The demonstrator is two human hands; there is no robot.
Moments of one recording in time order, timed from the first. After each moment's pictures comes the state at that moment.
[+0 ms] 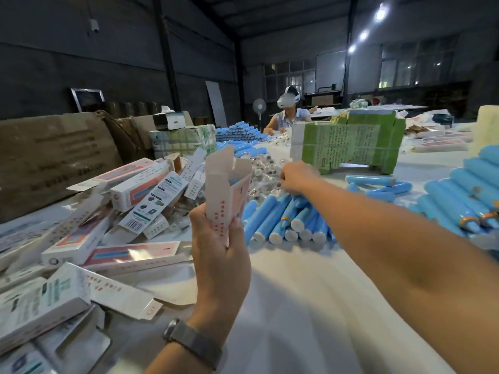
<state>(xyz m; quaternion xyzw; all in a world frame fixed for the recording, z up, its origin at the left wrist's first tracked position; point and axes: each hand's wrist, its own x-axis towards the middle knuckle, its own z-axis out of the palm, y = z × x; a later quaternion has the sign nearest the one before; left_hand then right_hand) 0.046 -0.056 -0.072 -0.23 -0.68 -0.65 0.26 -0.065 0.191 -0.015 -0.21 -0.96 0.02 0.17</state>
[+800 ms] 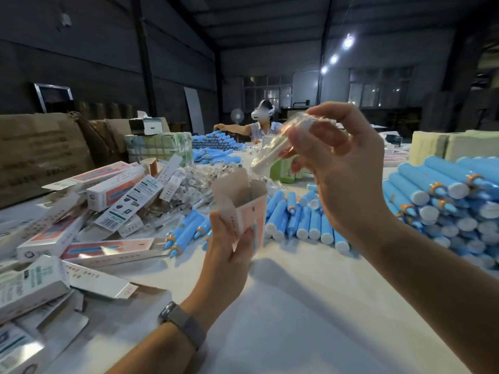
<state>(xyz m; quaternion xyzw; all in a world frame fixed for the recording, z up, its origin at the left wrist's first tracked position) 0.080 -0.039 -0.080 -0.40 -0.63 -0.66 0.10 0.201 0.070 0.058 0.18 -0.63 0.54 0.53</state>
